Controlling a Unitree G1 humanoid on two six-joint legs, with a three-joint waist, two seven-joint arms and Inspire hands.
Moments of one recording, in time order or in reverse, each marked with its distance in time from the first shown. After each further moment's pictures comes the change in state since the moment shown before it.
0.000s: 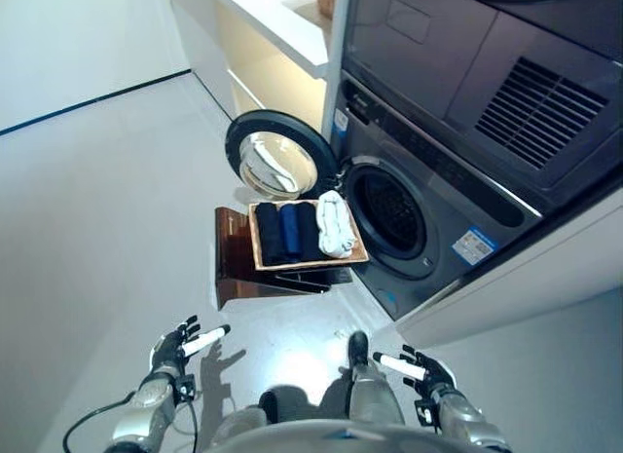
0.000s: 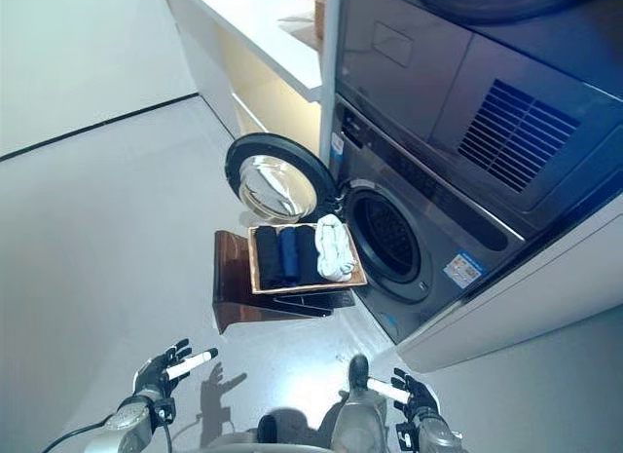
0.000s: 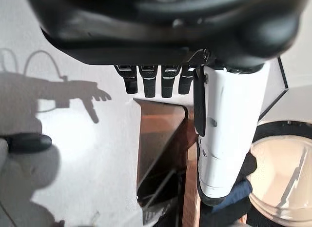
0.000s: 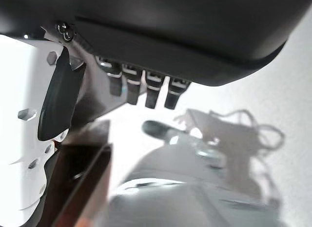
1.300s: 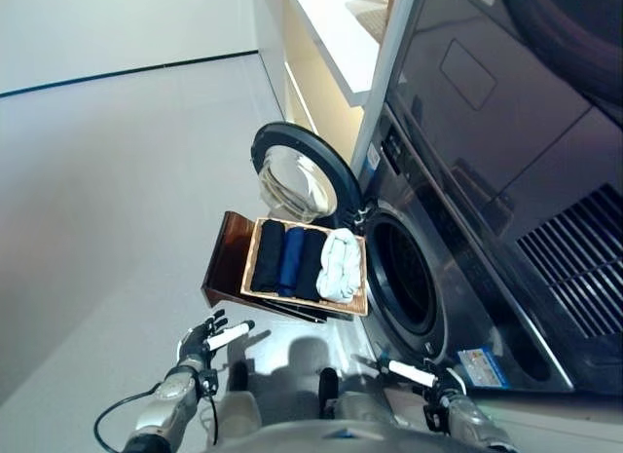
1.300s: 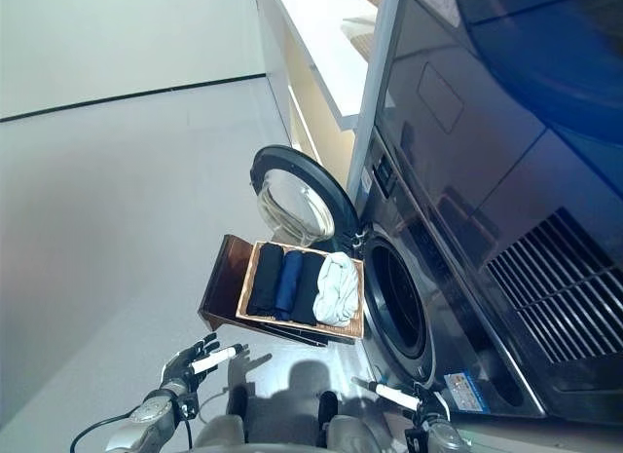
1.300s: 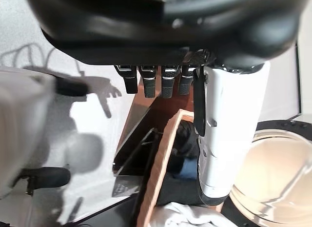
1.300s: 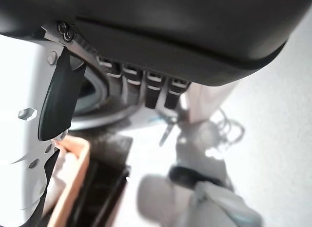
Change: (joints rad) left arm -0.038 -0.055 -0.086 0.001 -0.023 -0.004 0.001; right arm -0.112 -0.060 -0.038 0.109 0.015 -0.026 -0.007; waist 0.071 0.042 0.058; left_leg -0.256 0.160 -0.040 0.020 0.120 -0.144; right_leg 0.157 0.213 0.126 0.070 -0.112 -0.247
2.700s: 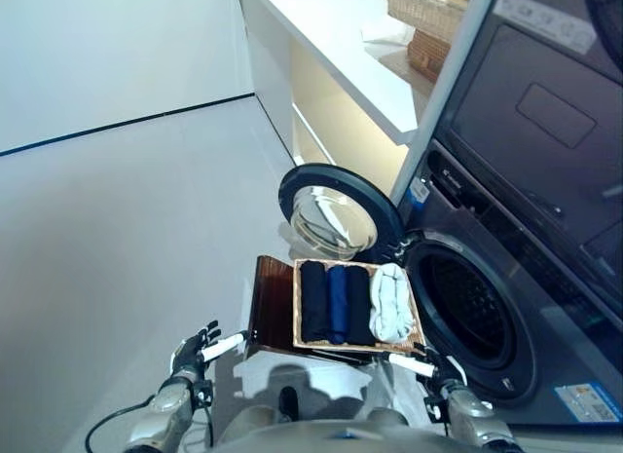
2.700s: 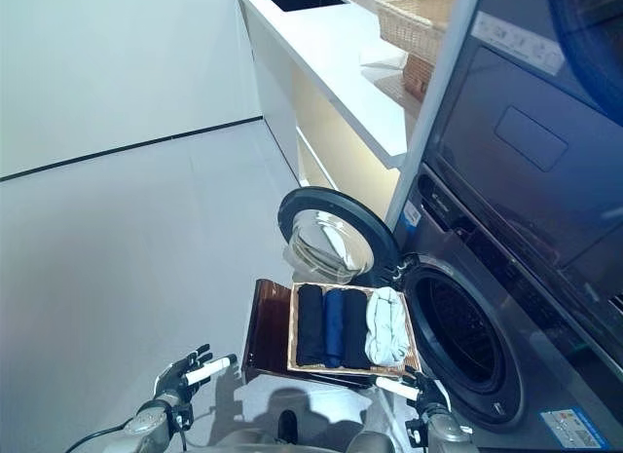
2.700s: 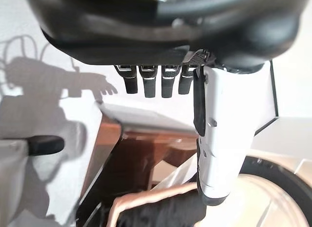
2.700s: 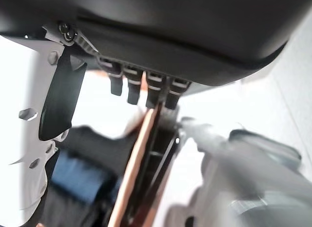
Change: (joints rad) left arm 0.046 0.063 0.013 -0.033 0.001 0.001 0.021; right arm 0.041 0.036 0.051 -0.099 -0.043 0.010 0.005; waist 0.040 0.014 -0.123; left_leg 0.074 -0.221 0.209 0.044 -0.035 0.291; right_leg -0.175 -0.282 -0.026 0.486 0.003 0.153
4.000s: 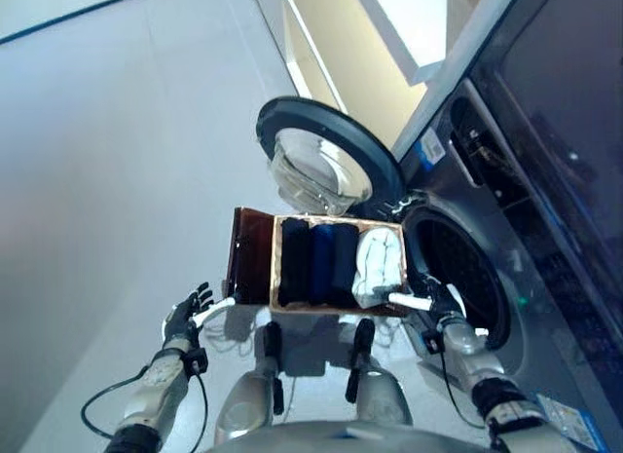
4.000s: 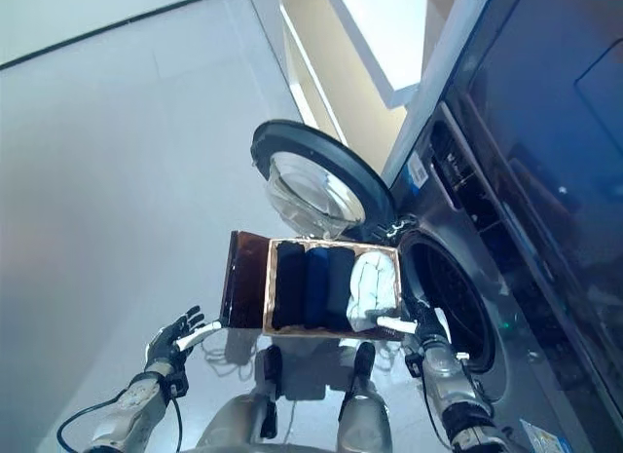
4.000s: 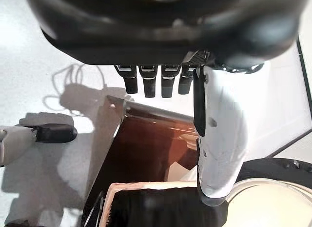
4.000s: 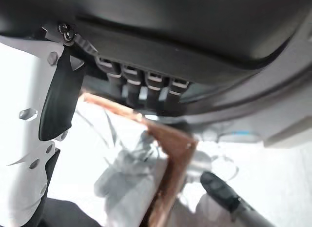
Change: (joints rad) left arm -0.049 -0.014 0.023 -0.079 -0.059 -0.052 0.032; right arm -0.270 -0.104 0.030 -0.011 -0.142 0.008 -0.125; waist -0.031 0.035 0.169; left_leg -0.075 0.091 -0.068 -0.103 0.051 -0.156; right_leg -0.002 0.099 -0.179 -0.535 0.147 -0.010
